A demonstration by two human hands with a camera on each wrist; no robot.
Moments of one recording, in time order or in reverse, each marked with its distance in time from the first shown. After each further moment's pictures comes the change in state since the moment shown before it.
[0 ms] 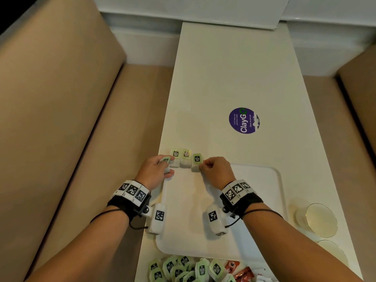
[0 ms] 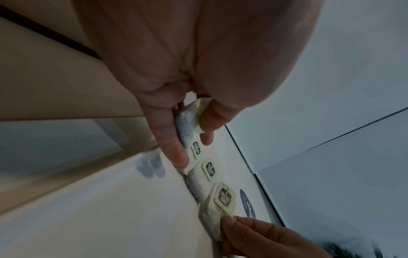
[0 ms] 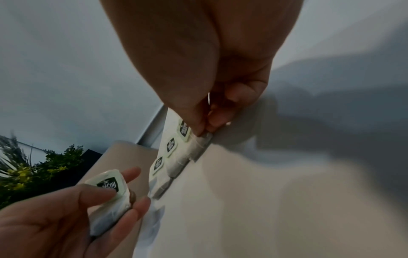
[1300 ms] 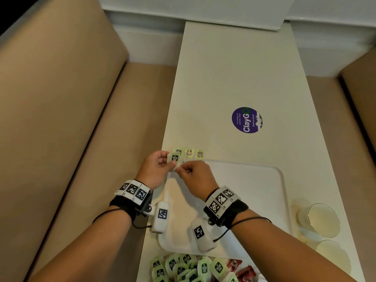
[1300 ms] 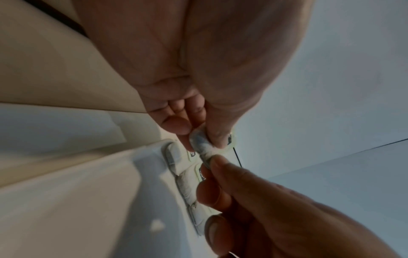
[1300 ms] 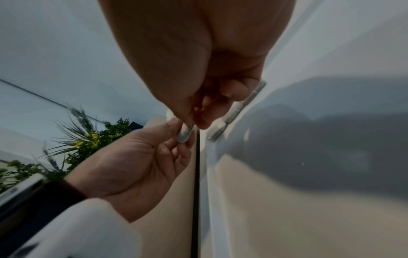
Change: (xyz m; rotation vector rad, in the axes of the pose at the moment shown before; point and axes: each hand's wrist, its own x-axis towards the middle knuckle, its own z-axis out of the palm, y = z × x) left_hand 0.005 -0.010 -0.008 -0.005 0.015 0.128; right_hand -0.037 -0.049 0.041 0.129 -0.086 -0.202
